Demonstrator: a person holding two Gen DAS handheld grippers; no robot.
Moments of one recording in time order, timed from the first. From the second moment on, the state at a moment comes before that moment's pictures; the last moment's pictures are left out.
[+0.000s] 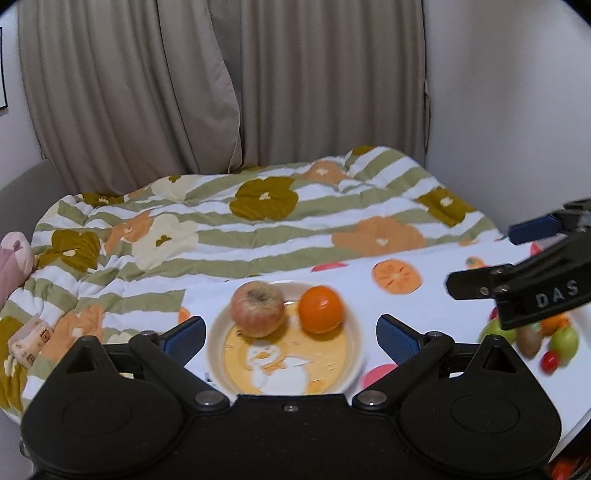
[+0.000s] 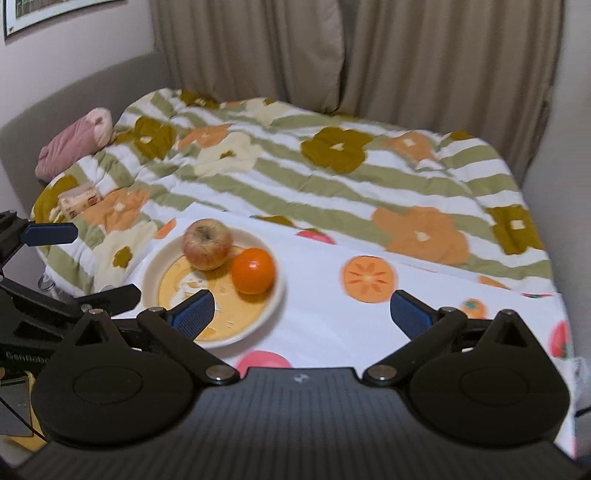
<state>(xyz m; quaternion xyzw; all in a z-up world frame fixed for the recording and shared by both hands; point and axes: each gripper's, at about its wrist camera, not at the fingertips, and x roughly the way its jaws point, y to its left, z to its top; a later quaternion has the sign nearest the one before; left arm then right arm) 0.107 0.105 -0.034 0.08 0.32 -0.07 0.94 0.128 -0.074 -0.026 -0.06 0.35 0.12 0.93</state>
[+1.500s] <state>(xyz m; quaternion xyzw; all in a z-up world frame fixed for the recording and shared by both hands) 0.137 -0.191 -0.137 0.20 0.39 -0.26 0.86 0.037 -0.335 -0.157 0.13 0.42 -0.01 0.90</state>
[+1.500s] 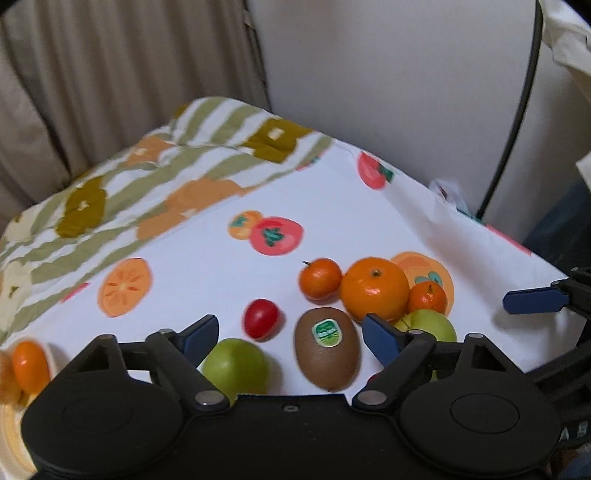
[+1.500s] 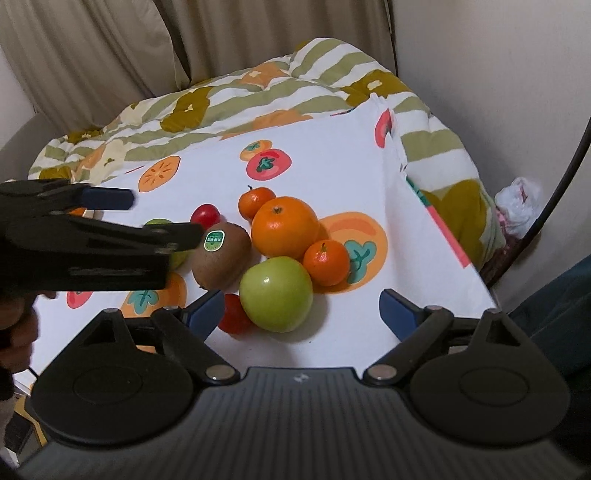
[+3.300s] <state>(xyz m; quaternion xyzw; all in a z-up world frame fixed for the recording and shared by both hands) 0.166 -0.216 -0.177 0.19 0.48 -0.28 0.81 0.058 -0.335 -0.185 0.15 0.41 0.07 0.90</state>
